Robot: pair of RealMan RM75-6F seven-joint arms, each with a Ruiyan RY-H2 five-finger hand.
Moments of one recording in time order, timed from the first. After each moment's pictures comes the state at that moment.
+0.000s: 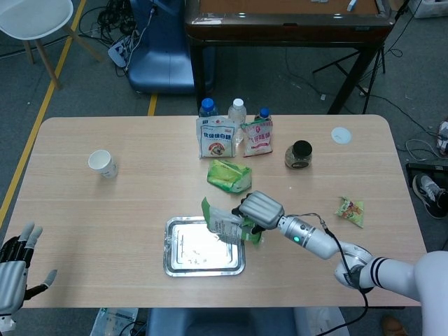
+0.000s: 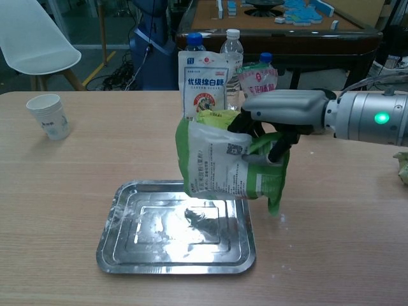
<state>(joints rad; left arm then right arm) 0.03 -1.20 0.00 -1.61 1.55 1.60 0.06 0.90 -1.46 0.02 -1.30 -1.70 0.86 0.25</state>
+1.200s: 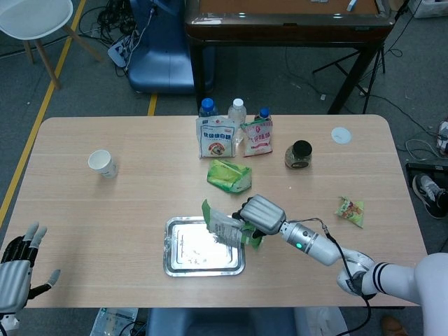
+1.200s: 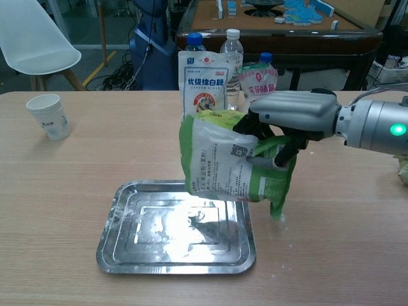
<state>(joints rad) 0.03 -1.21 0.00 -1.61 1.55 1.59 0.07 0.86 -1.49 -0.03 -1.27 -1.70 1.00 0.22</state>
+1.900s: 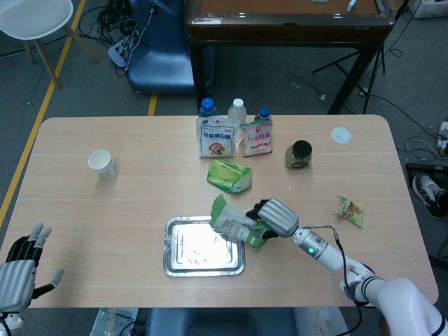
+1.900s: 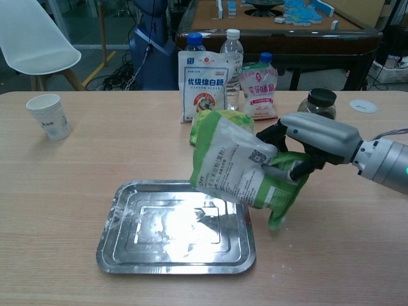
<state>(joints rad) 0.02 -1.21 0.00 -1.62 1.54 1.57 0.09 0.70 -1.82 -0.10 -0.67 -1.78 1.33 0.64</state>
